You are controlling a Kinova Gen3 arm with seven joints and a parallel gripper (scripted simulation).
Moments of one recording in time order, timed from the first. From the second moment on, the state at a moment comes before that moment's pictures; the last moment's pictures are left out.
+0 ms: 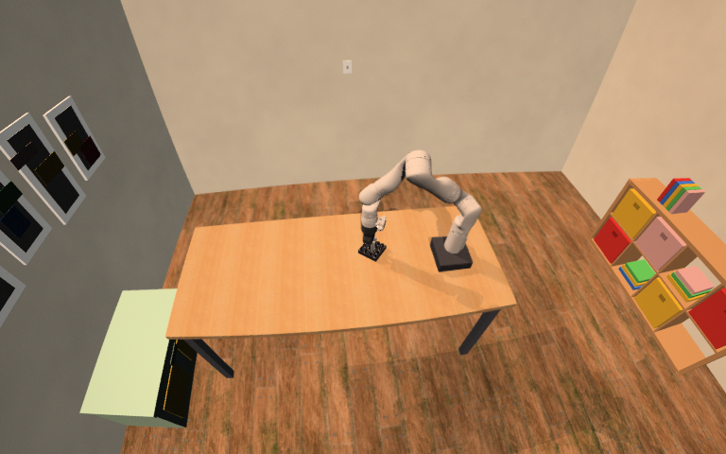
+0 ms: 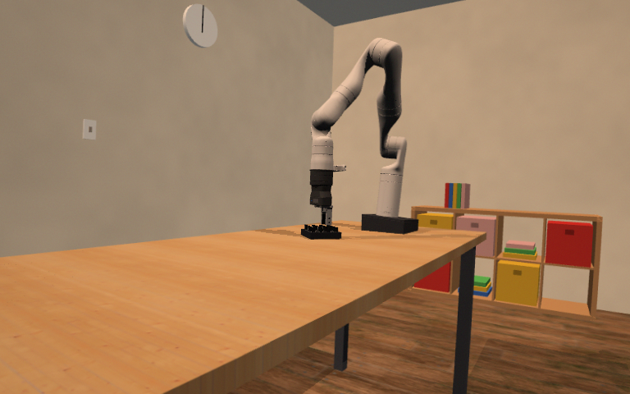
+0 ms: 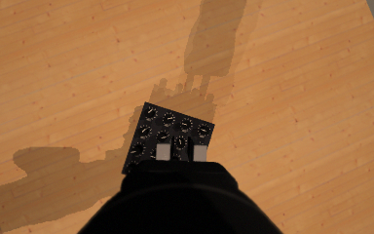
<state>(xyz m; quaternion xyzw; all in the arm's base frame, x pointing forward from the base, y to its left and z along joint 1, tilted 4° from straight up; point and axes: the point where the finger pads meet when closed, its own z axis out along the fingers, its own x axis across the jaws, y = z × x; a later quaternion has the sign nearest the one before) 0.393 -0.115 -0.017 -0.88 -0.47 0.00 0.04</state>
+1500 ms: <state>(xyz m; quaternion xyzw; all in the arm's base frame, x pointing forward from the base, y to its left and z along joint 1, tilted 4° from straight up) 0.393 -0.114 -0.031 -0.88 -0.47 0.00 0.04</state>
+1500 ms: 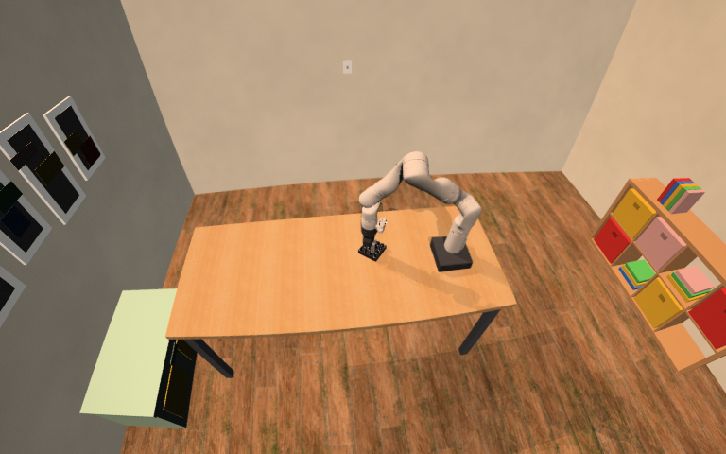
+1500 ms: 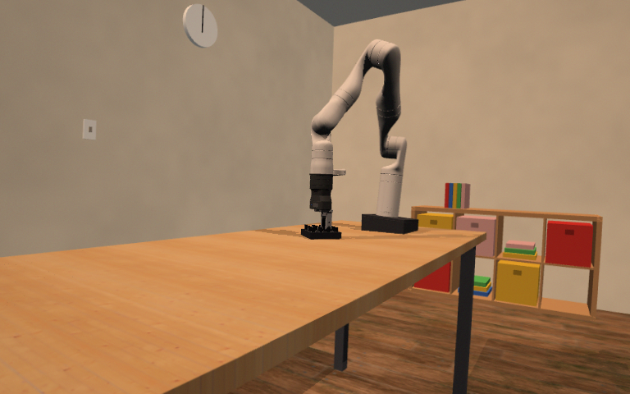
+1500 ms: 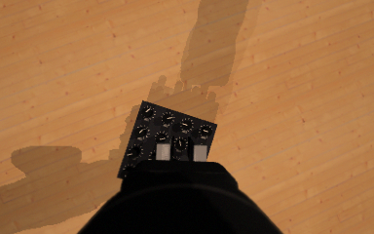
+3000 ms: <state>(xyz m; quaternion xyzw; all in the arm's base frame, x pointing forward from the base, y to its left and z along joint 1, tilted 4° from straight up) 0.393 -0.114 -0.031 -0.88 -0.47 0.00 0.04</state>
